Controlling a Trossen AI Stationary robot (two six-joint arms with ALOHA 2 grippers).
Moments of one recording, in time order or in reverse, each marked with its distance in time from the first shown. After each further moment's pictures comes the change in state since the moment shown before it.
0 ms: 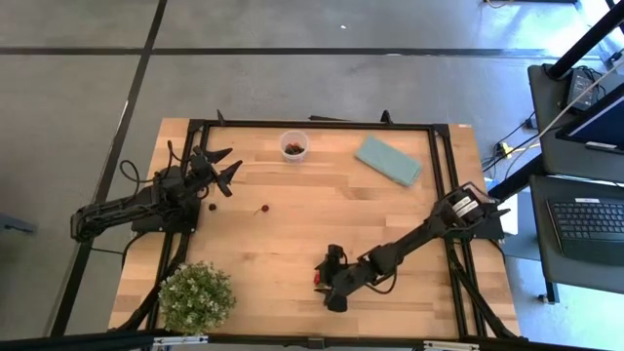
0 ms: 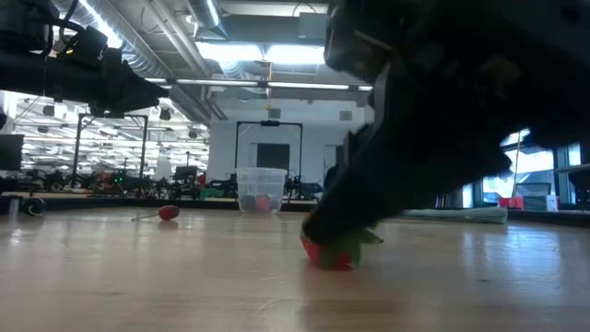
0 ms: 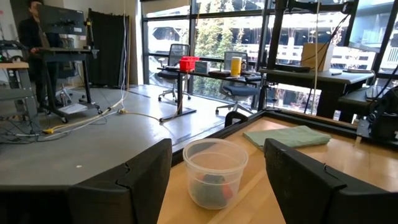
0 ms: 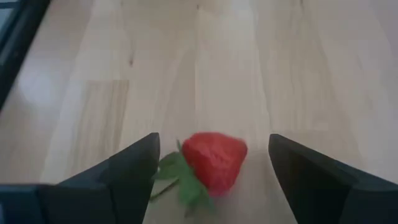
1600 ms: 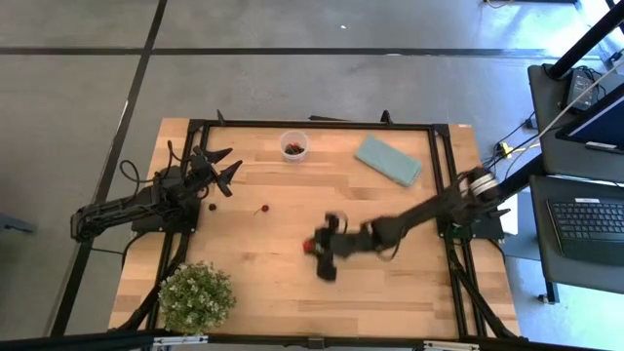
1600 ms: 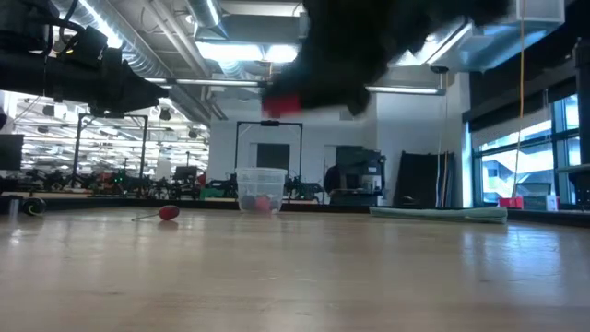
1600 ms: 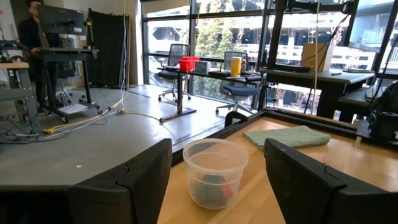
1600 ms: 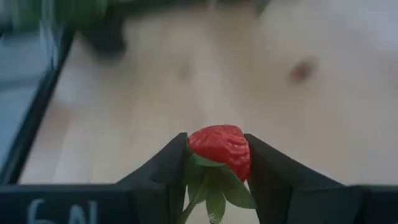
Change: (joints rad) left arm 0.000 0.000 0.000 0.000 0.000 0.000; right arm -0.180 -0.227 -0.002 -0.038 -0.007 -0.053
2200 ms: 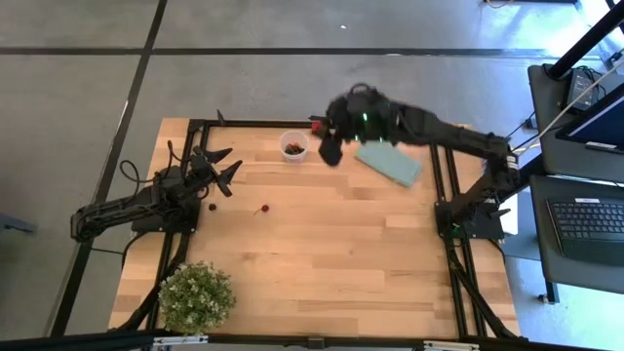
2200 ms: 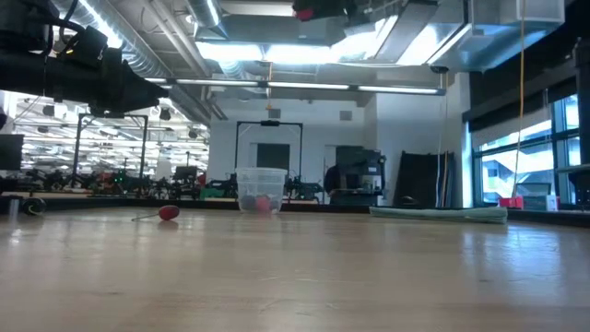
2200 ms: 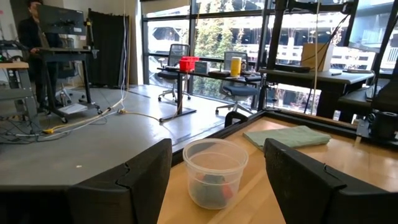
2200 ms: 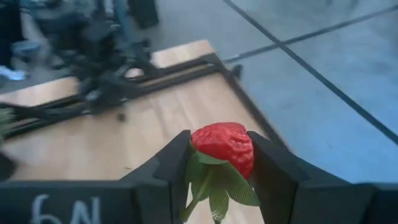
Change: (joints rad) left arm 0.000 0.000 0.000 0.000 0.001 0.000; right arm -0.557 -0.167 0.702 -0.776 -0.178 -0.255
